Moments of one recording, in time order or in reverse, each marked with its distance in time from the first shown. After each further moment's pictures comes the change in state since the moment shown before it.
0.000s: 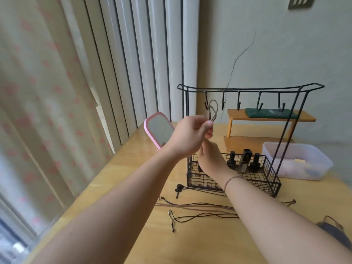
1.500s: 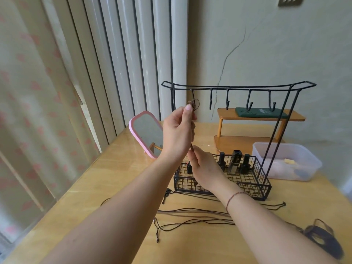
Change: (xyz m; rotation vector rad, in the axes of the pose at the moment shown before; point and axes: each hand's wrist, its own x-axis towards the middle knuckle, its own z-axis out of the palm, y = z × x) left_hand 0.019 -0.005 0.033 -0.527 0.393 -0.073; right_hand -0.016 0.016 -0.010 -0.030 -0.159 0.106
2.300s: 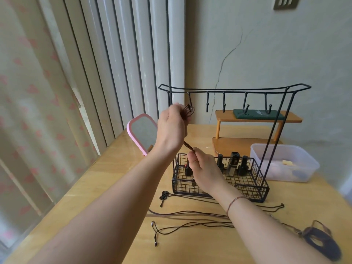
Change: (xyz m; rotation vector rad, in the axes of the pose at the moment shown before) left_hand 0.016 0.018 -0.005 0.123 -0.014 -0.088; right_hand -0.006 0.000 -0.005 0.126 0.050 -0.057
